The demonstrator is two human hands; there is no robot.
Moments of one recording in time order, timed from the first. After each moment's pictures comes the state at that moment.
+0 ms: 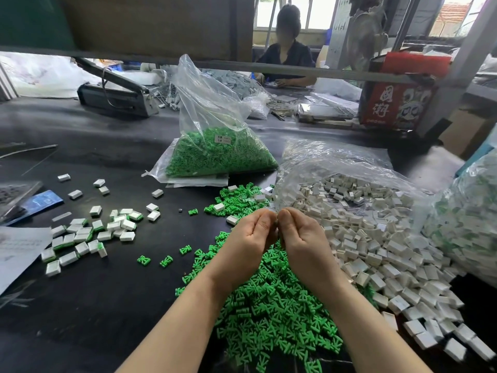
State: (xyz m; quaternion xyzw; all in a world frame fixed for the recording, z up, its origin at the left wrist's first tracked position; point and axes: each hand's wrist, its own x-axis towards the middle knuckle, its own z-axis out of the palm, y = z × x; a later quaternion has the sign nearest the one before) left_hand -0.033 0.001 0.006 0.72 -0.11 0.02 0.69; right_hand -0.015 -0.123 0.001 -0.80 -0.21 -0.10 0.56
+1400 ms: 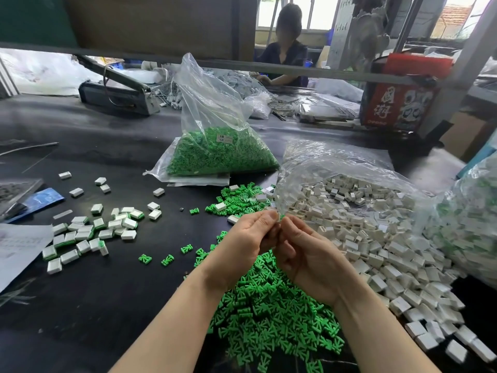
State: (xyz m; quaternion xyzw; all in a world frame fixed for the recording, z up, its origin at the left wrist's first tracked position) left_hand -0.029 0.008 0.002 0.65 -0.12 -0.05 0.75; right_hand -0.016 -0.135 0.000 -0.45 -0.09 0.26 0.85
